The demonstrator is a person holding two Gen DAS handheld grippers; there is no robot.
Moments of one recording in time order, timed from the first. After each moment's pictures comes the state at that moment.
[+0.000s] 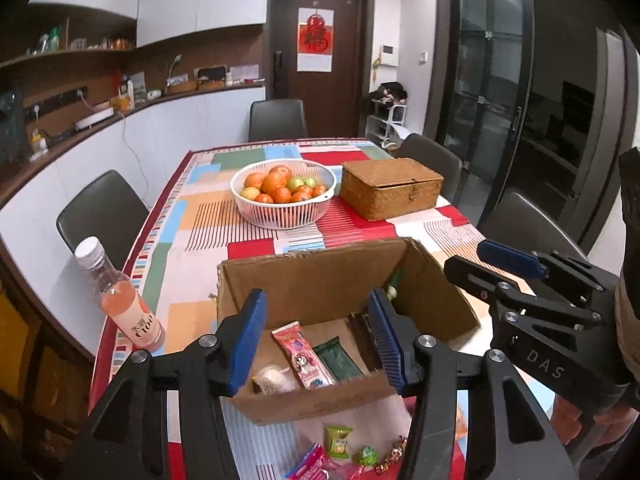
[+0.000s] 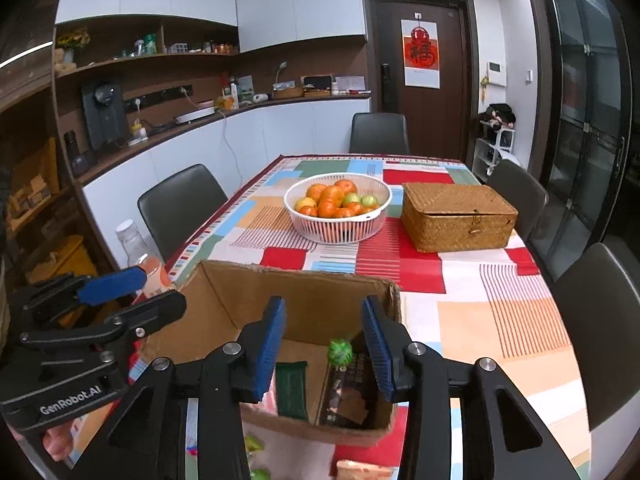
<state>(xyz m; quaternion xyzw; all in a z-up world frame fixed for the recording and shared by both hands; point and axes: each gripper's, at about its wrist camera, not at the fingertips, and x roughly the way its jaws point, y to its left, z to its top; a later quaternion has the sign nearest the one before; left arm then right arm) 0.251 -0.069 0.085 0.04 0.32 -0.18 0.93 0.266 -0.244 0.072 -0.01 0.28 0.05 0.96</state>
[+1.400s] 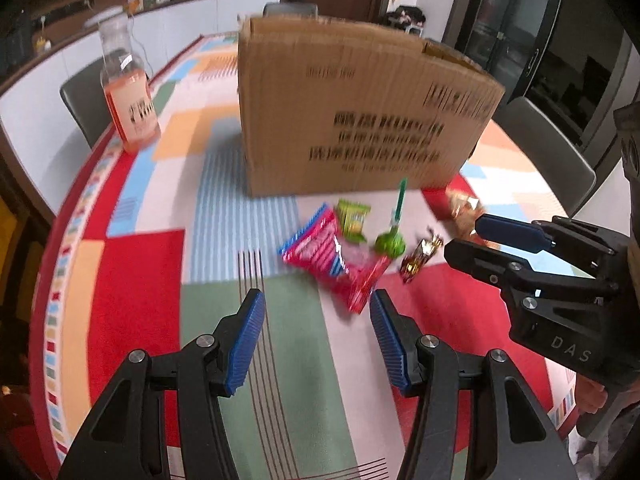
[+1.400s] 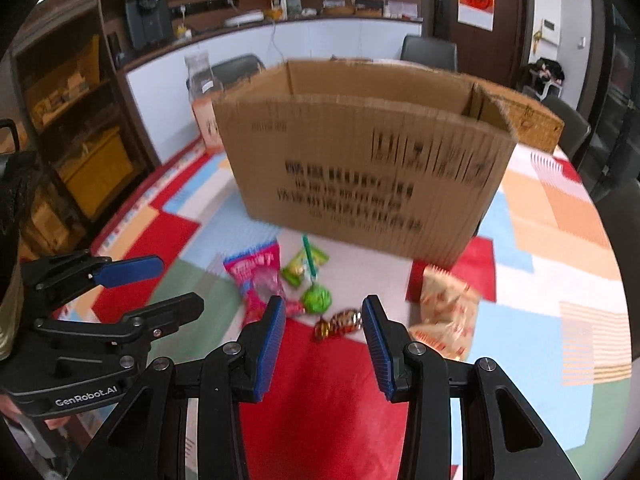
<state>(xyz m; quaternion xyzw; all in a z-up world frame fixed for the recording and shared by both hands) 0.153 -0.016 -0.070 0.02 0.48 -0.16 0.86 0.177 -0.198 -0.063 -0.05 0.43 0.13 0.89</state>
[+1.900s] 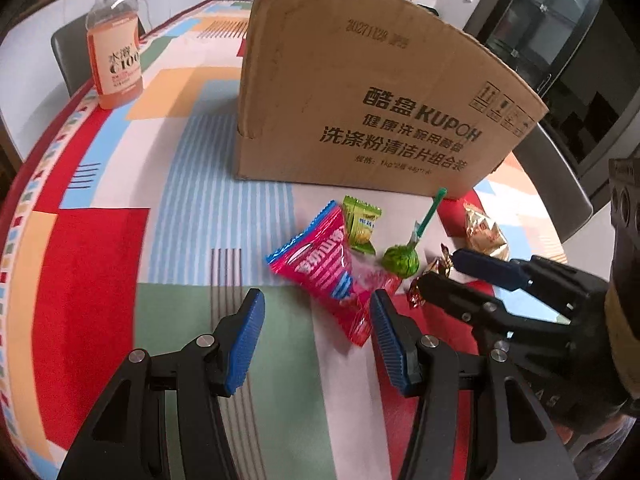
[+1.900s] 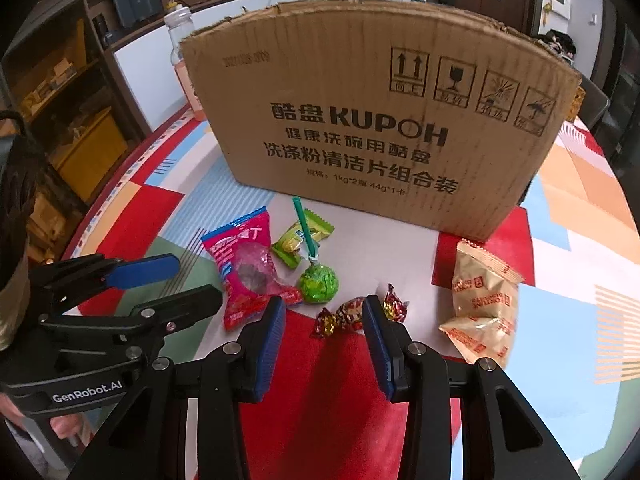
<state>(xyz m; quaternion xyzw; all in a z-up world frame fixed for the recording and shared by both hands) 0.195 -0.012 -0.102 -0.06 0.51 -0.18 0.84 0.210 -0.194 -0.098 -0.03 0.48 0.13 0.87</state>
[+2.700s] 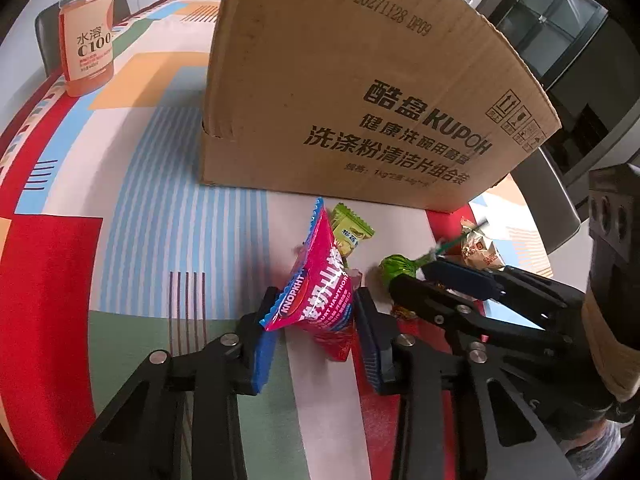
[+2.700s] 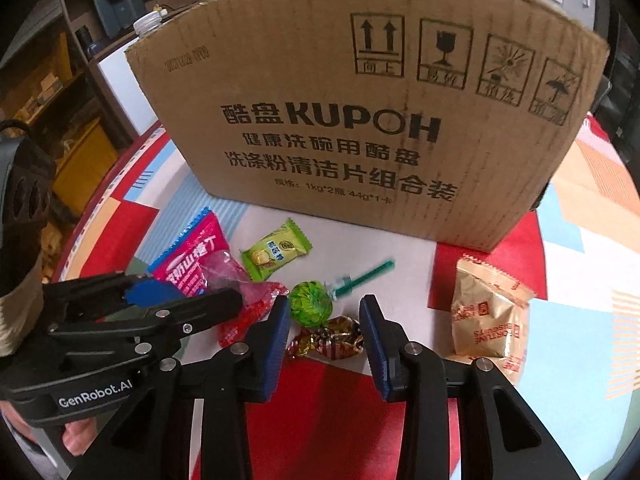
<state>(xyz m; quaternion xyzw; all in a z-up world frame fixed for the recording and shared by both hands) 0.222 -0.020 -0.115 -0.09 0.52 -0.21 0.83 0.236 -0.208 -0.111 0.00 0.49 0.13 0.86</state>
